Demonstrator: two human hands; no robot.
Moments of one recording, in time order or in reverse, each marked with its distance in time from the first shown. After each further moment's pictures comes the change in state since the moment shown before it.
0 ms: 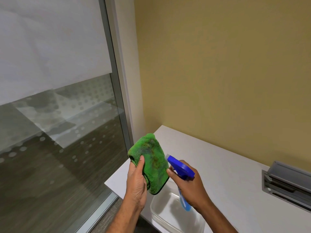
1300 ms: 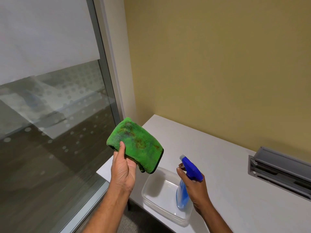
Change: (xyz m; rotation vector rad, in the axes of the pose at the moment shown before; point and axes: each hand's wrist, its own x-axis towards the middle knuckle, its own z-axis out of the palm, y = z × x) left_hand 0.006 0.011 0.004 -0.177 0.127 0.022; right_hand -0.030 0.064 -0.036 0.143 0.340 0.263
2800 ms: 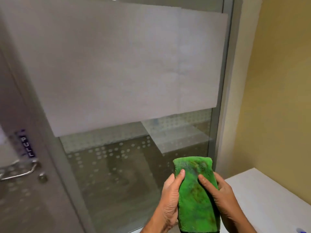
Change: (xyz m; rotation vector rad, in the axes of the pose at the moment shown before) left_hand -0.187 0.187 -0.040 0.262 -0.054 0.186; right_hand -0.149 -0.168 0.184 -0.021 -0.803 -0.044
